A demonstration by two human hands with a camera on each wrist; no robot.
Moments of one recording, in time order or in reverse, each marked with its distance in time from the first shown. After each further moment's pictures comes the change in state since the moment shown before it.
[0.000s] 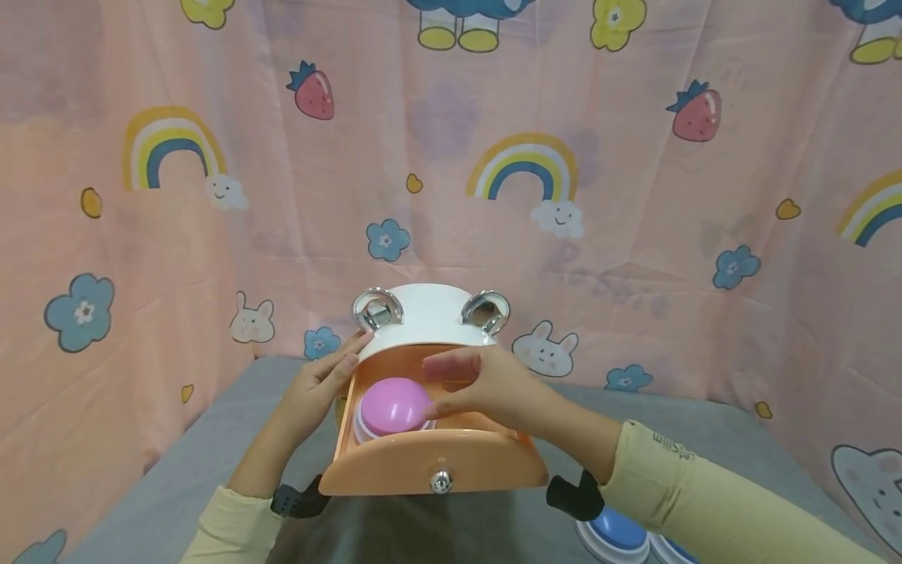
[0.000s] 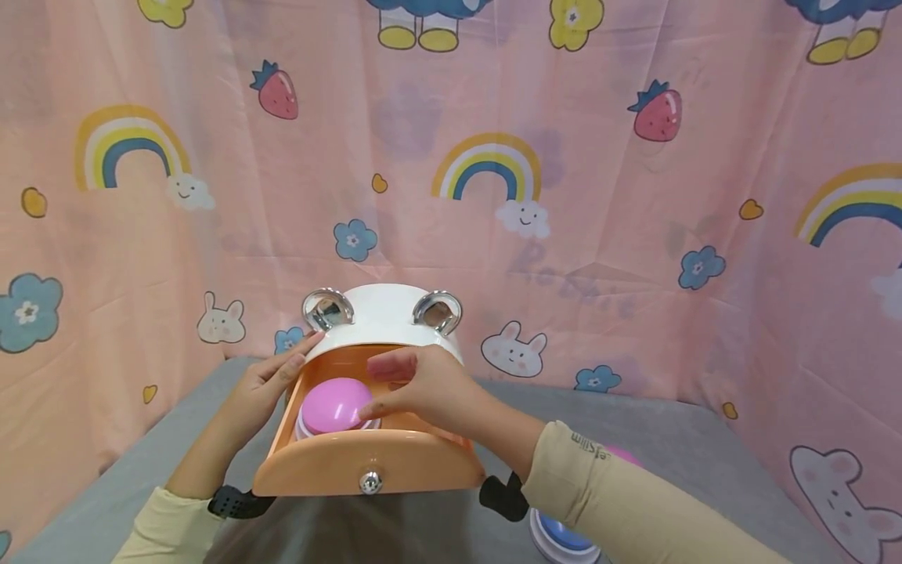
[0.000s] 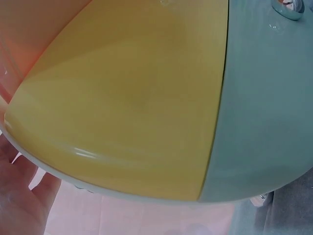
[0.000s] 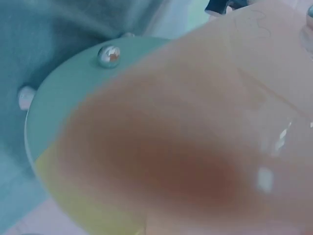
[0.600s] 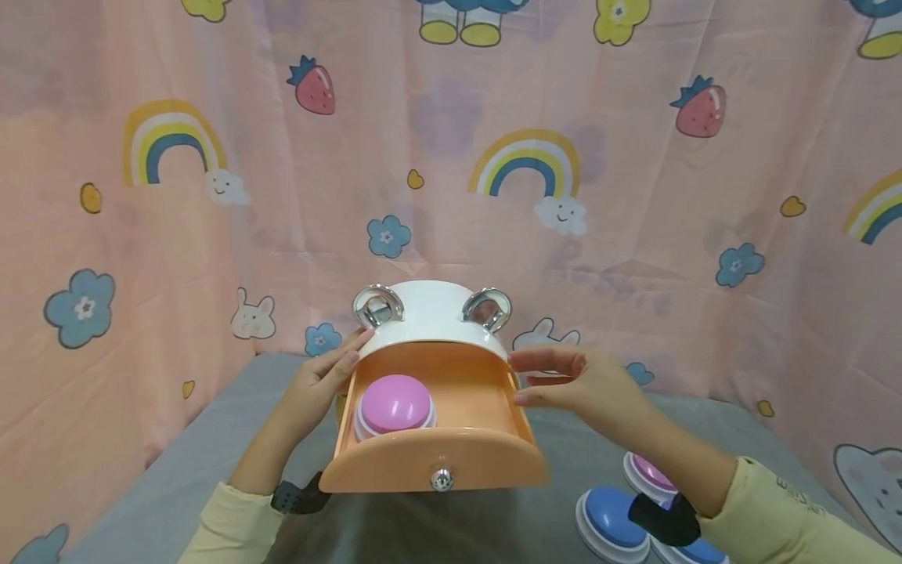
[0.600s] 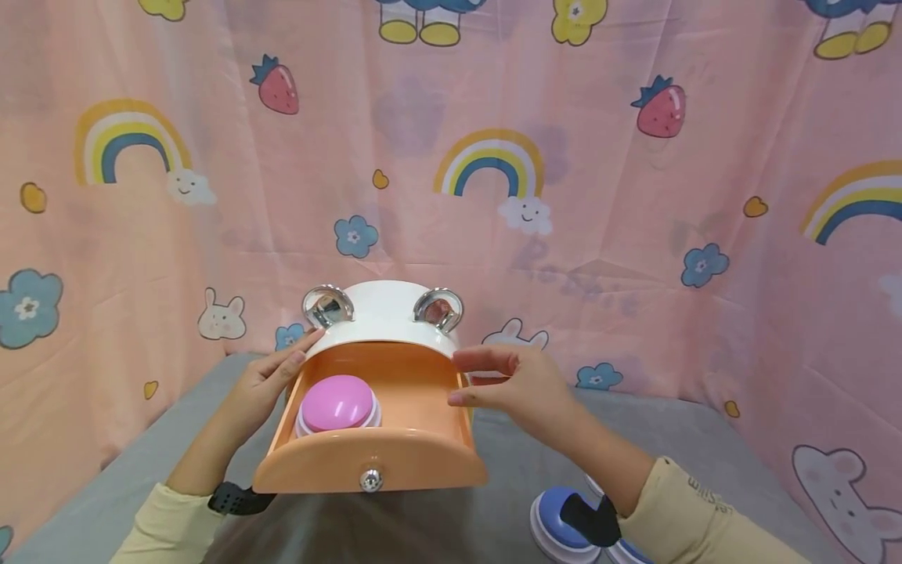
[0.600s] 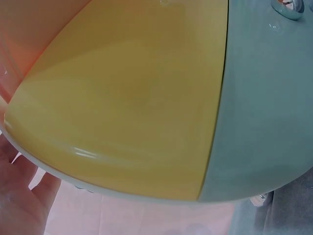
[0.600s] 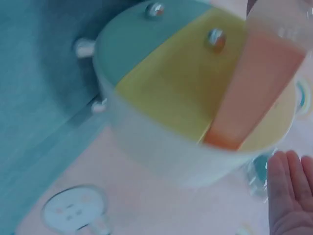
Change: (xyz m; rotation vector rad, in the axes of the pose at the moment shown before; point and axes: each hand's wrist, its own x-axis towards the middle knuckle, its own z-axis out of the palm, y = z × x) left_hand 0.000 0.000 0.000 -0.021 0.004 0.002; right_hand -0.049 0.034 -0.062 -0.033 0.152 -0.068
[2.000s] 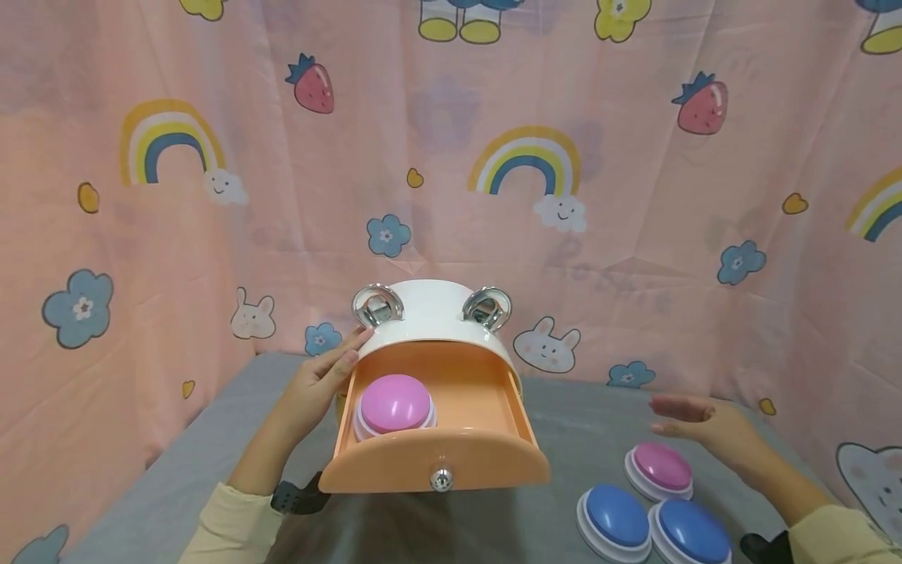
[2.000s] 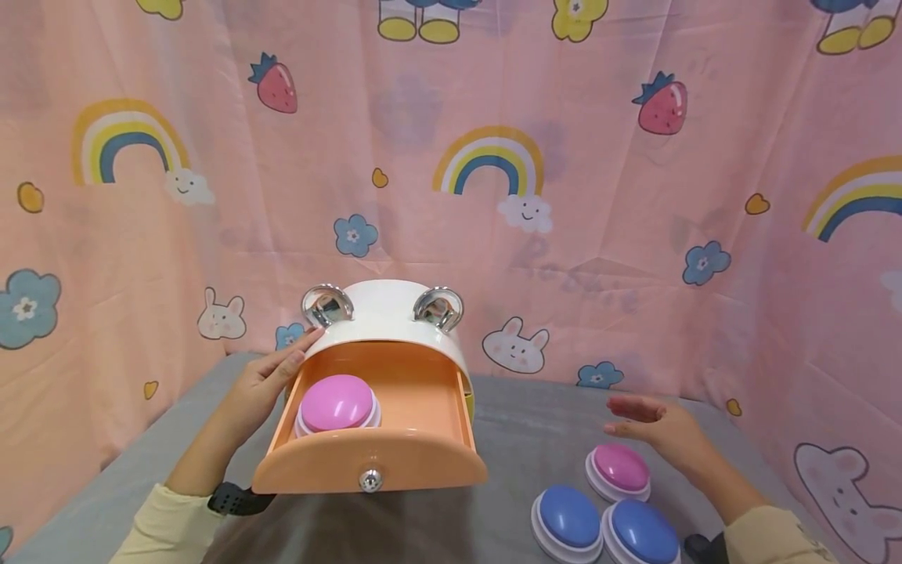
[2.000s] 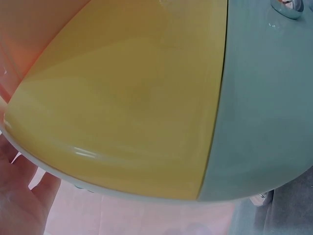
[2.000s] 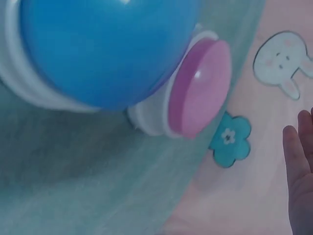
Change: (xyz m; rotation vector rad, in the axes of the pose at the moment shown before) left_hand 0.000 -0.001 0.000 0.006 0.004 -0.019; right_hand -0.039 0.185 -0.111 -0.242 0.051 0.341
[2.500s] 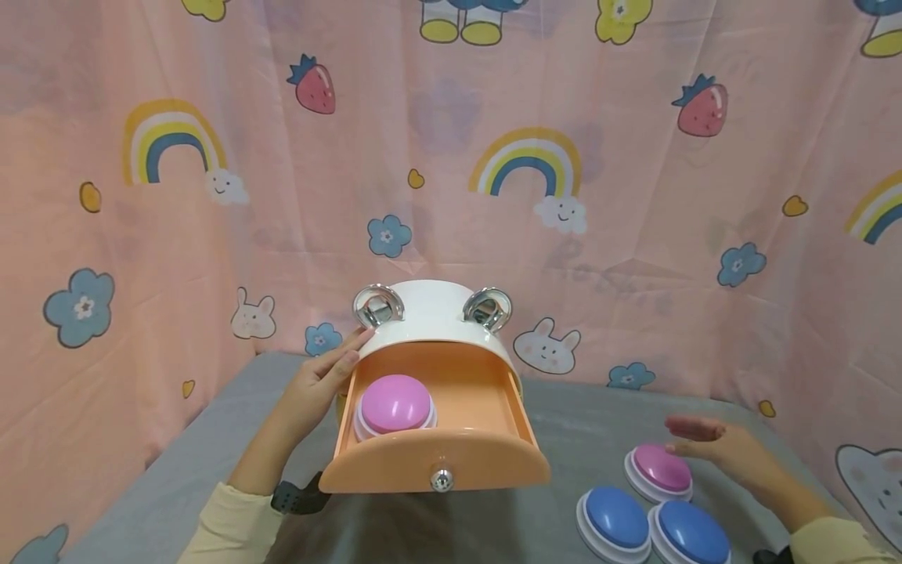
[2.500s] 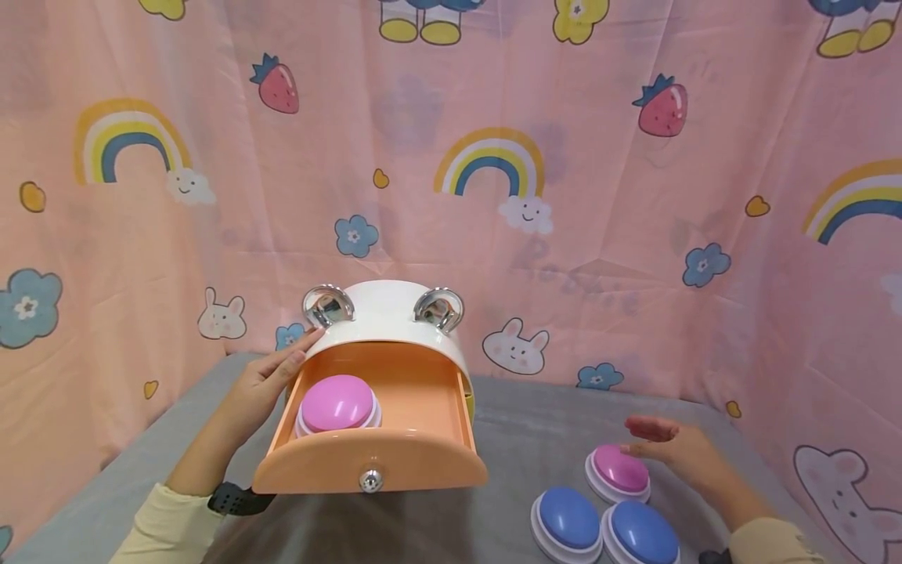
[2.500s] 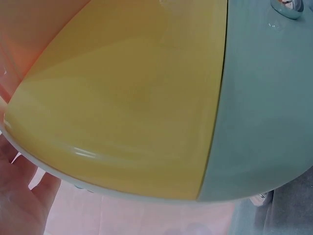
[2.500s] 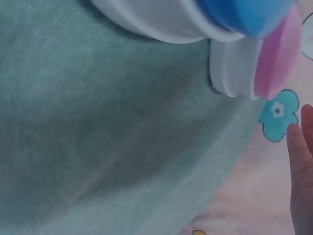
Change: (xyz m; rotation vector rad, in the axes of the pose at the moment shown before) left_hand 0.000 0.001 -0.001 -0.002 -0.004 0.000; right_hand 0.006 0.041 -0.002 -0.021 -0.021 0.093
